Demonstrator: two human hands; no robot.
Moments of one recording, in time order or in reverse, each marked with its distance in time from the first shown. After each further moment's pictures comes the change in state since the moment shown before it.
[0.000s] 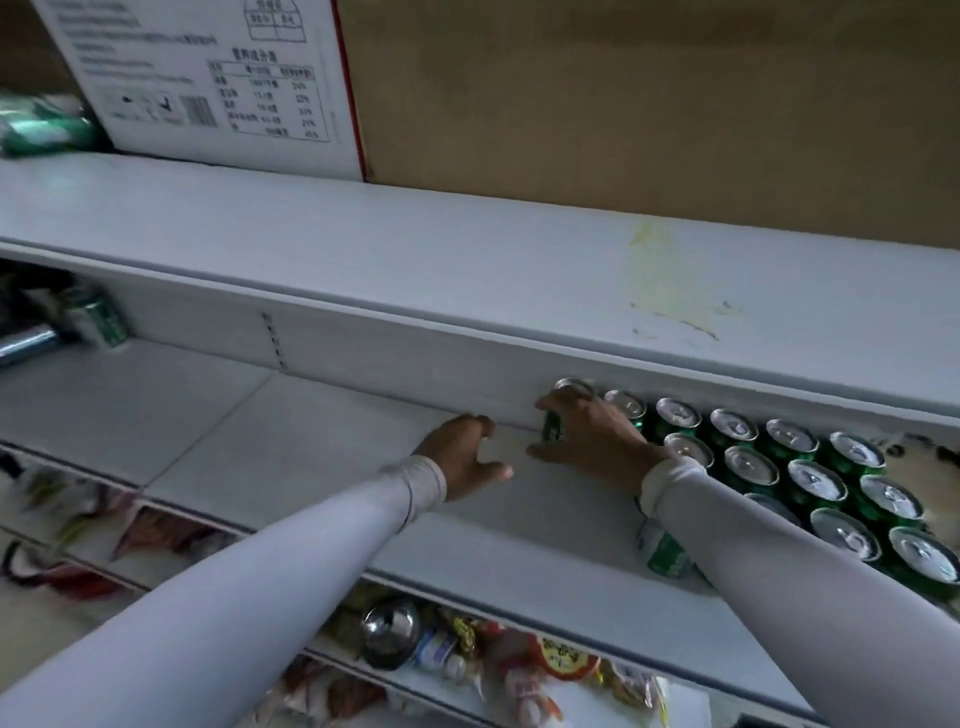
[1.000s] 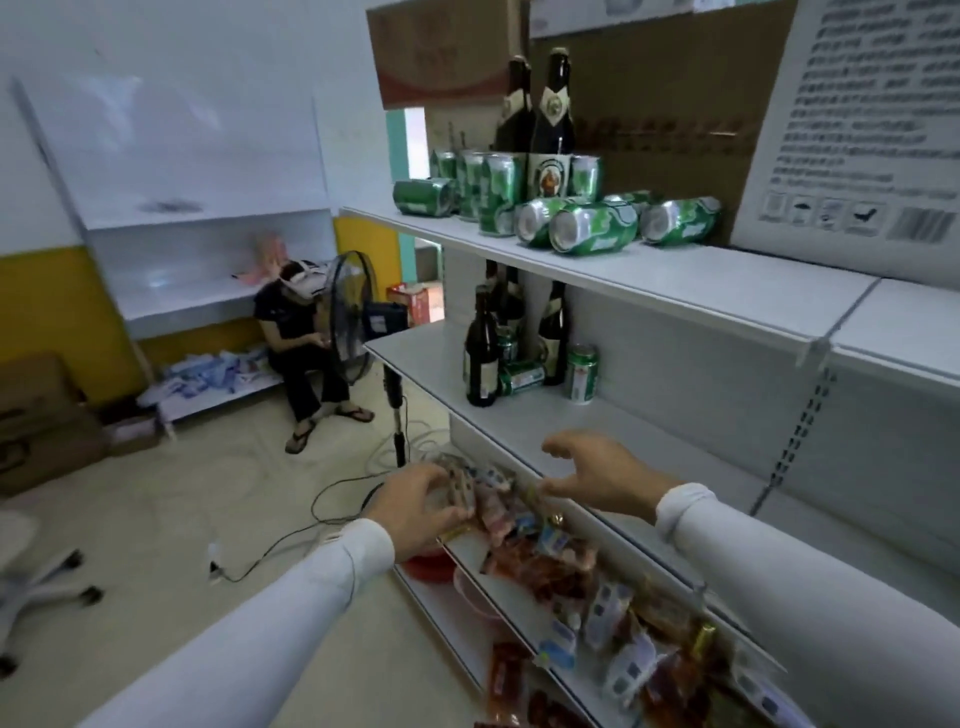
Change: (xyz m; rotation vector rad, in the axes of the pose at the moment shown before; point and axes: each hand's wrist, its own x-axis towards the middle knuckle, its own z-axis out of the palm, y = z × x) left_hand -0.349 -0.512 -0.311 -0.081 0.402 -0.572; right_hand 0.216 -0.619 0.176 -0.004 -0.280 -0.525
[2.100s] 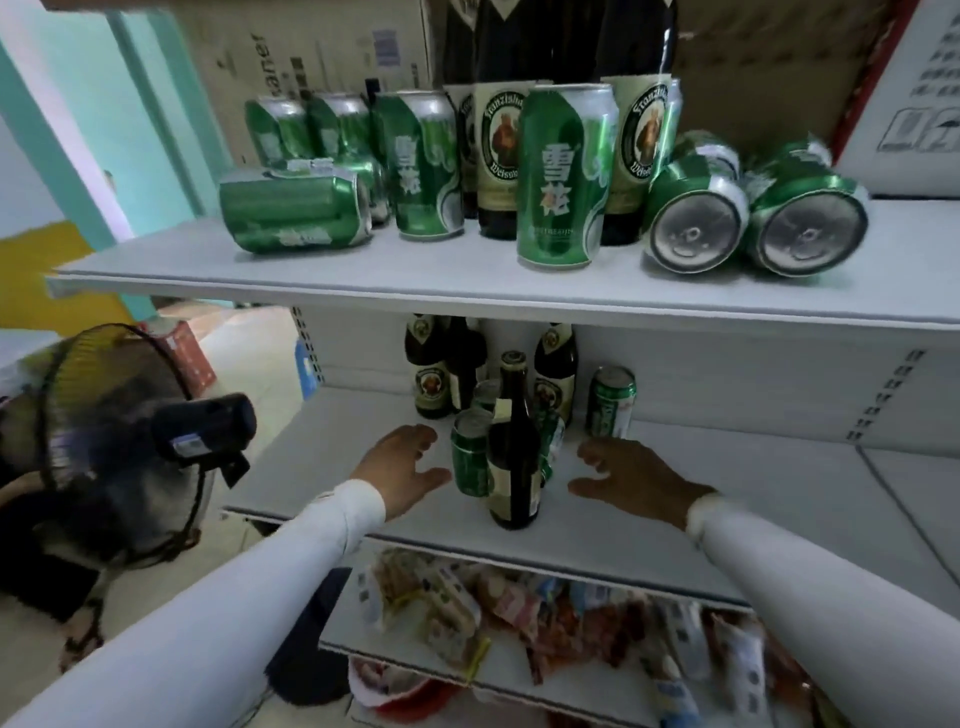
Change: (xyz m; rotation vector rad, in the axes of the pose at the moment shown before) left_hand 0.472 -0.127 -0.066 0.101 -0.353 0.515; right_hand 0.288 0.041 0.051 0.333 0.201 0.729
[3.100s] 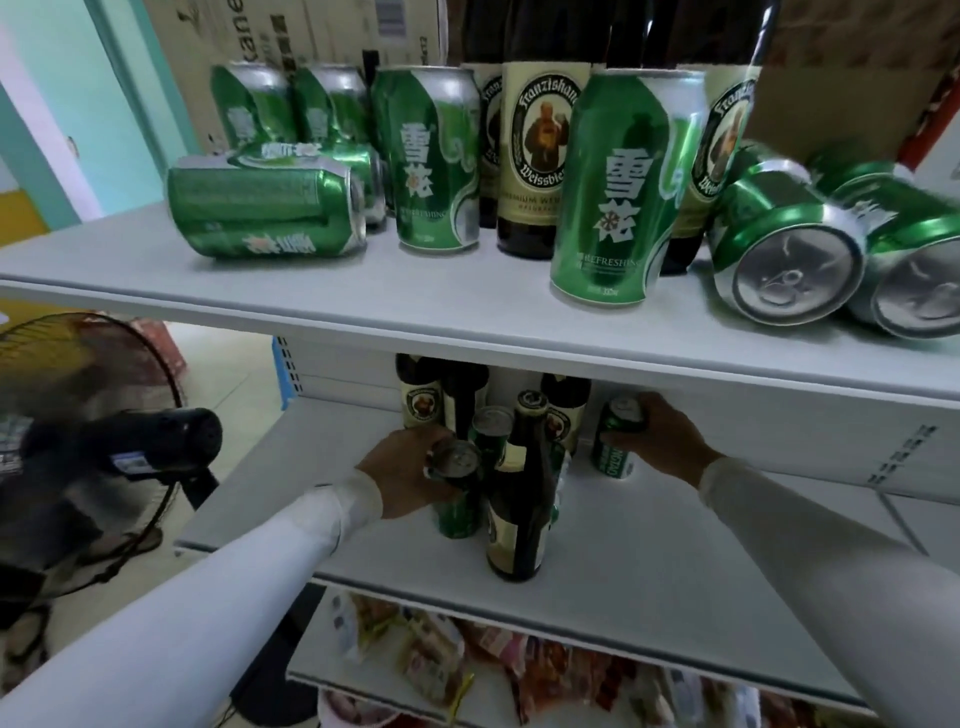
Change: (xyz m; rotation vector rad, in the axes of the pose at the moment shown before) left_hand 0.067 -0.009 -0.005 -0.106 -0.102 0.137; right_hand 0.088 0.030 -0.050 0.163 0.330 0.227
